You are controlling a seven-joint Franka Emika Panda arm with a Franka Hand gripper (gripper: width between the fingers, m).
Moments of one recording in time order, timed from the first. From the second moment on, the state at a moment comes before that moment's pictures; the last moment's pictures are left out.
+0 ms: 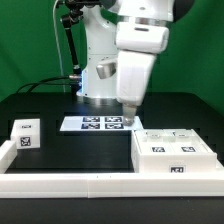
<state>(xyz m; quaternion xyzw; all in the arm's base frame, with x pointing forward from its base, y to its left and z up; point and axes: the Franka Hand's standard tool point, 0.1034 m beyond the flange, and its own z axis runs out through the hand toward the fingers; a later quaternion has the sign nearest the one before) 0.550 0.019 0.093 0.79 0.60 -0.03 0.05</state>
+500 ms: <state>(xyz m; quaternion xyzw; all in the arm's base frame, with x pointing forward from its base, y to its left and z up) 0.517 0.062 0.087 0.84 0.54 0.01 0.05</state>
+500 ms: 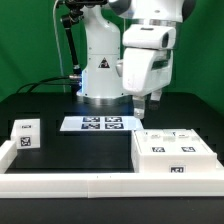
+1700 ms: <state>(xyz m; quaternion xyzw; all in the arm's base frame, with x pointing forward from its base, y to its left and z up) 0.504 0.051 0.084 0.92 0.39 0.04 0.04</state>
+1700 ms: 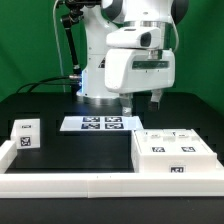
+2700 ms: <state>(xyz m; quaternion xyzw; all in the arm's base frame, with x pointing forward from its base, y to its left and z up) 0.491 0.061 0.080 1.00 -0.01 0.06 -0.01</state>
